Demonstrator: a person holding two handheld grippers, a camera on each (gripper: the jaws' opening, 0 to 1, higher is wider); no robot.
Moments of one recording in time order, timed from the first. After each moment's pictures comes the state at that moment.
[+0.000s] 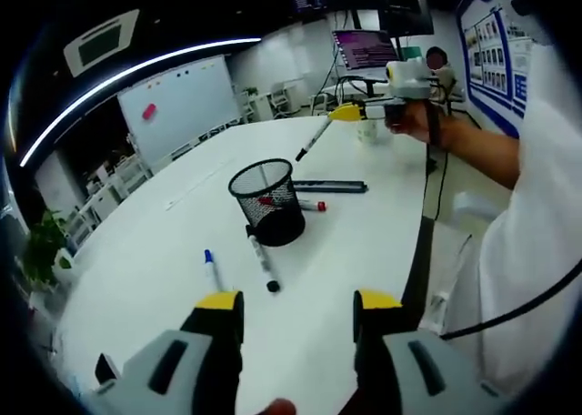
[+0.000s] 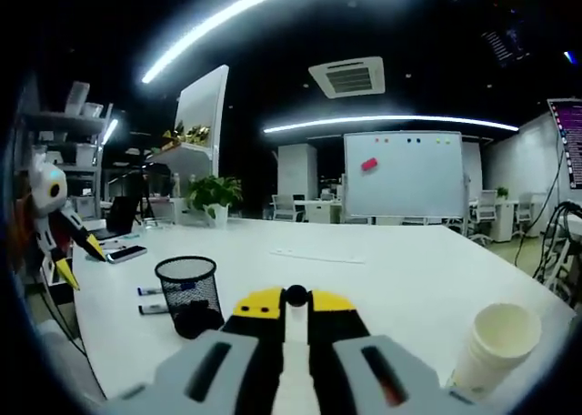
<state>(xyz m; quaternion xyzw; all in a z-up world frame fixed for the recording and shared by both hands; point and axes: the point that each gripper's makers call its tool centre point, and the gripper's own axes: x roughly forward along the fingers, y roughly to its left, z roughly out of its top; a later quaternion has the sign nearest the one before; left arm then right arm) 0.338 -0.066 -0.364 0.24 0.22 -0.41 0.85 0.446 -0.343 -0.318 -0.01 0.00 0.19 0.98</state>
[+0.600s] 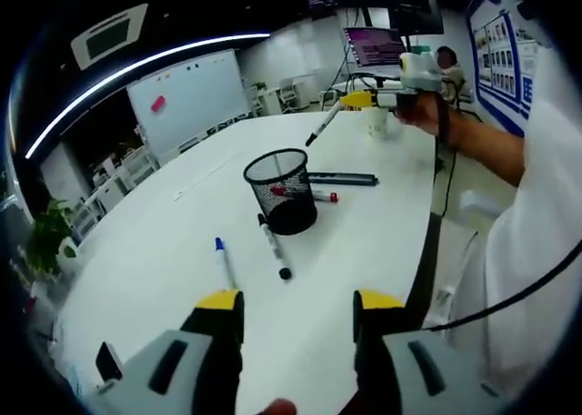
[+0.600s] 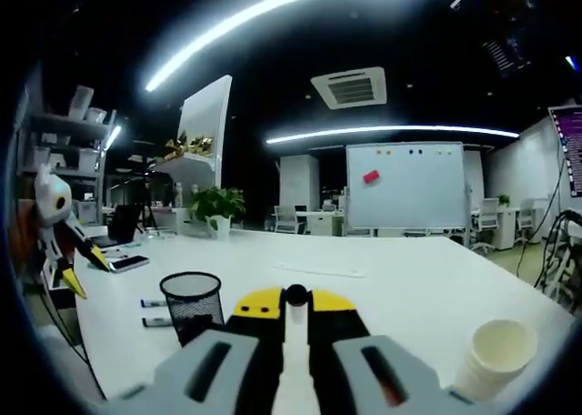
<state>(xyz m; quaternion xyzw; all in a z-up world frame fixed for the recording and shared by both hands) 0.342 -0.052 -0.368 0.23 0.23 -0.39 0.86 0.445 -0.339 -0.297 0.00 -0.03 0.19 0.98</state>
